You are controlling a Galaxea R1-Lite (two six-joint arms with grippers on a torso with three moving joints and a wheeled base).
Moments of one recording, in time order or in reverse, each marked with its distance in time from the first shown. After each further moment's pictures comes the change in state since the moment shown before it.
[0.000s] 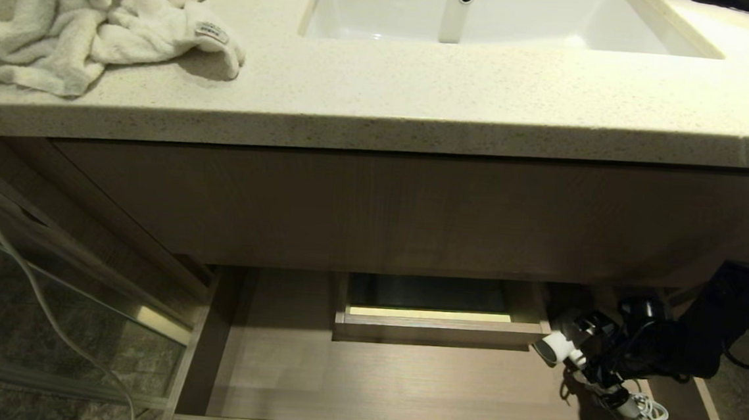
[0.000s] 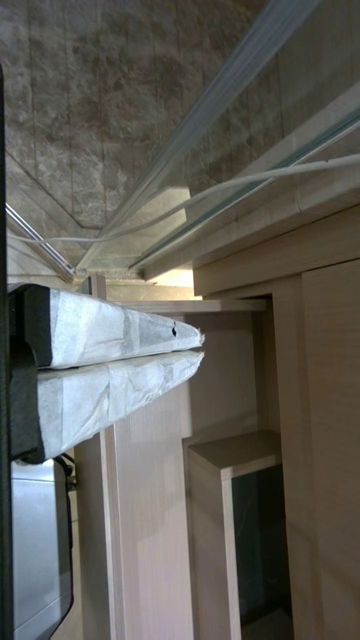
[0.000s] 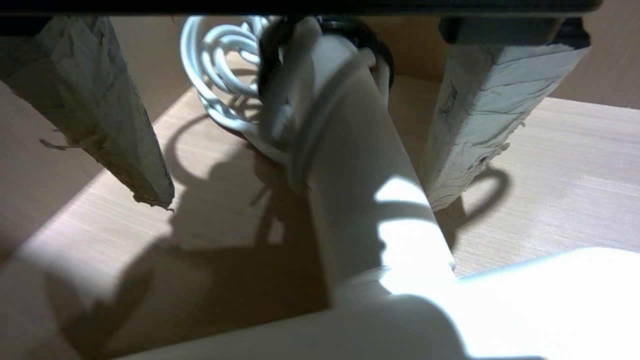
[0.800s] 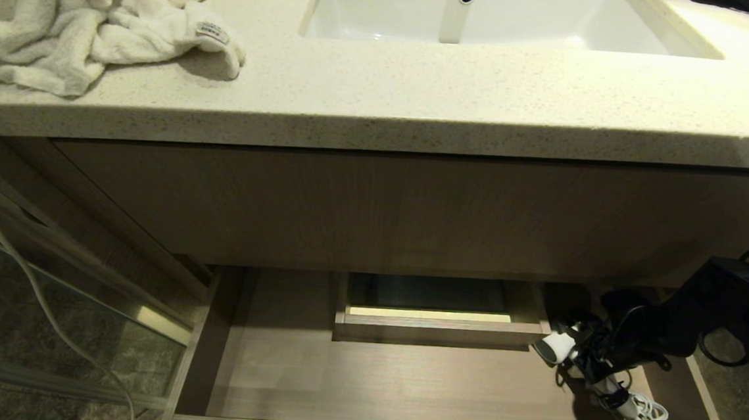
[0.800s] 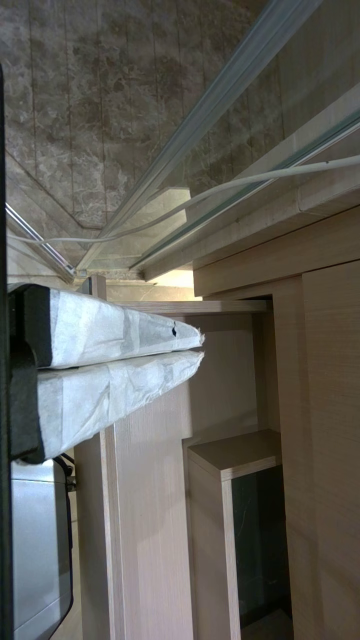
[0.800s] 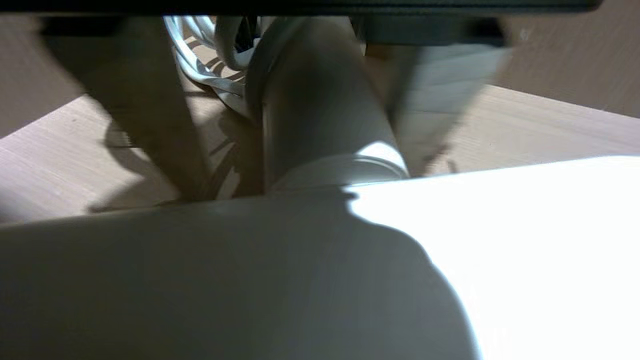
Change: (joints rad) left arm 0.000 0.000 0.000 0.000 0.000 0.000; right arm 0.022 0.077 -0.238 0.277 0.038 -0.031
